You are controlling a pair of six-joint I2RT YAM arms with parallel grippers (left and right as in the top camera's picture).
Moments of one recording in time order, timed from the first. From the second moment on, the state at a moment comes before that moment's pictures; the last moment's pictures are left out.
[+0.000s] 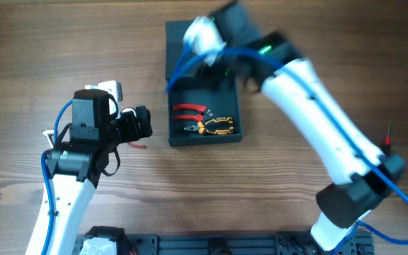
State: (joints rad) left arm -0.11 1.08 0.87 -0.68 0.08 -0.30; right arm 0.54 1.87 1.98 -1.06 0.00 -0.33
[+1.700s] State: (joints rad) left arm -0.11 1.08 0.87 -0.65 0.08 -0.30; right arm -0.72 1.86 1.22 -0.91 -0.03 -0.13
